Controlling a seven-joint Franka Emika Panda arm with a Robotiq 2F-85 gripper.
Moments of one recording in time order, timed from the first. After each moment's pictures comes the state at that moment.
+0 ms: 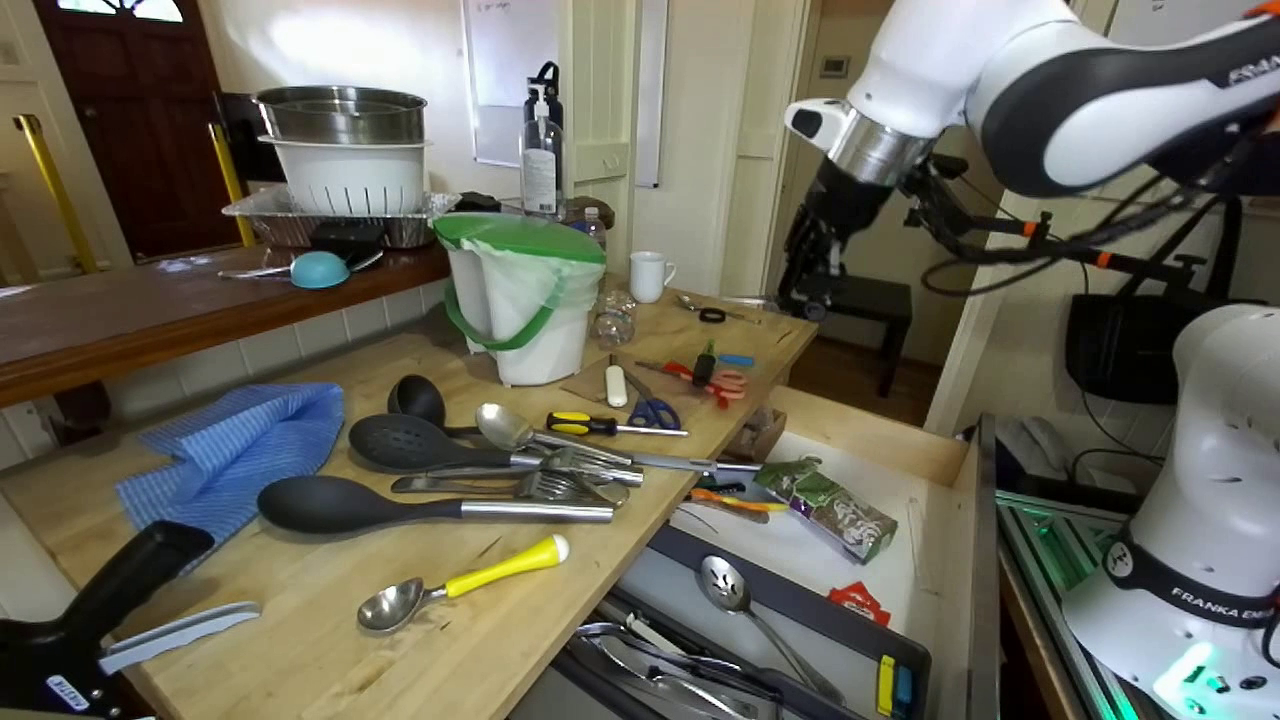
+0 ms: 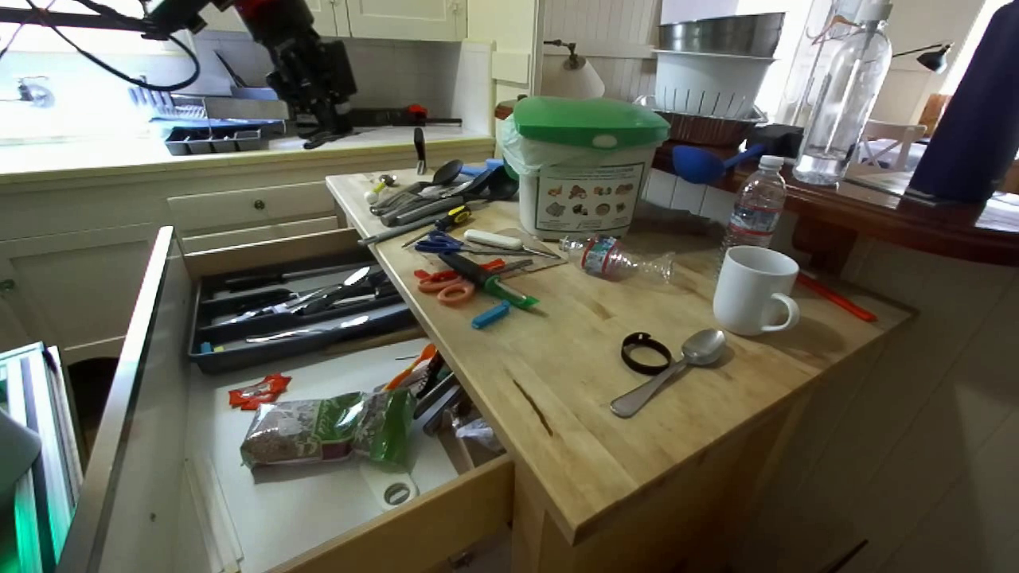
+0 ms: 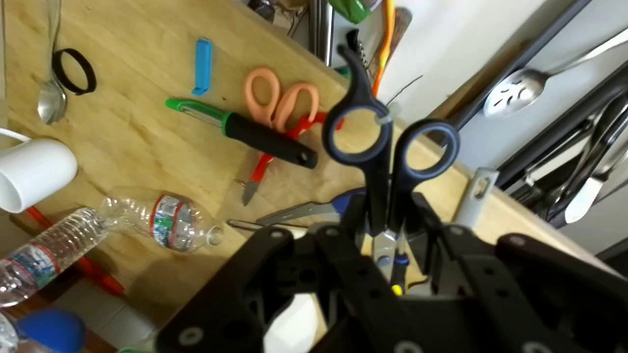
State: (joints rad) arm -0.02 -0.52 -0.04 -2.51 -0.38 2.27 -0.14
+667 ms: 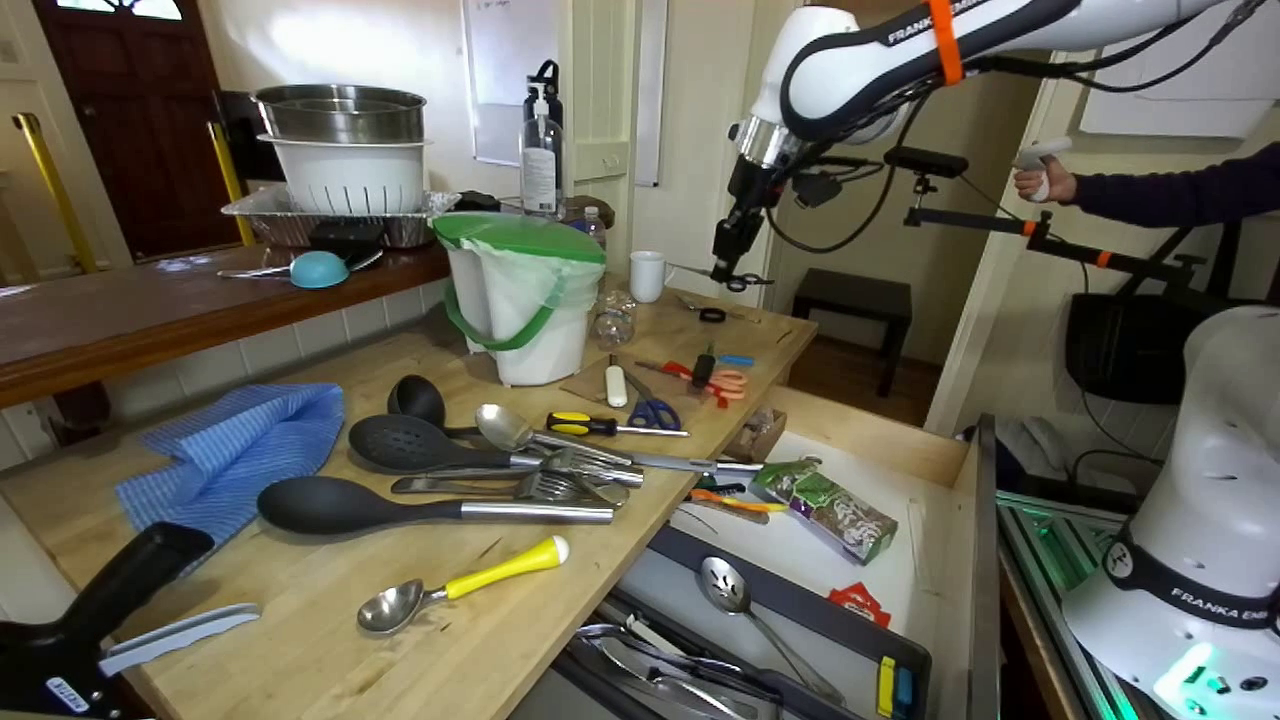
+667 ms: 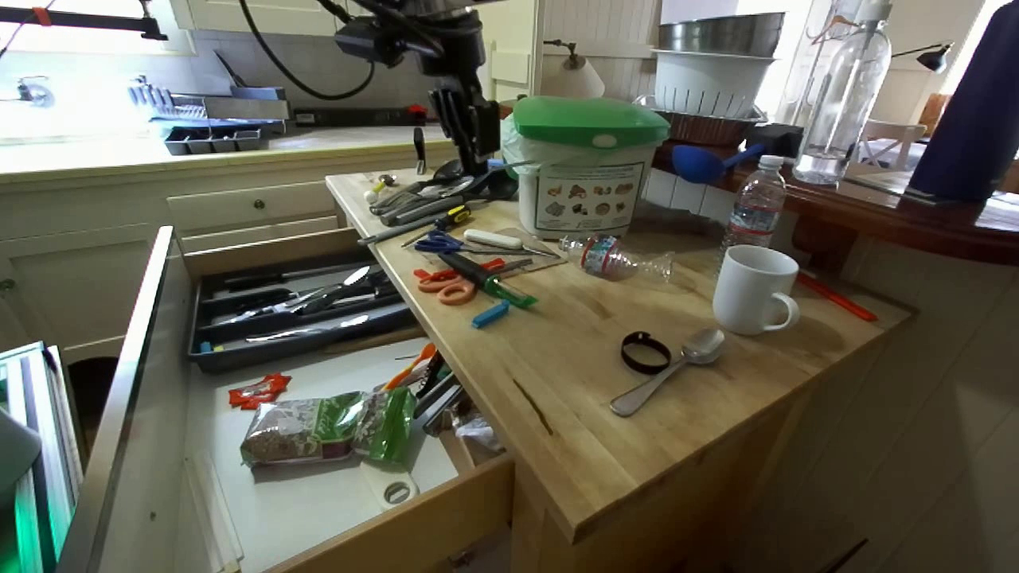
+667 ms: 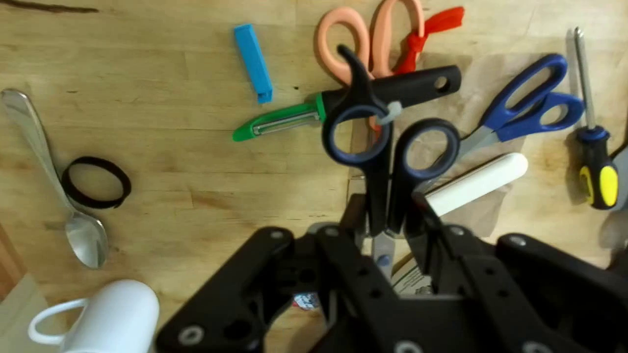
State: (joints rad) arm -0.14 -0.04 -0.29 -2.08 0.07 2.29 -0.23
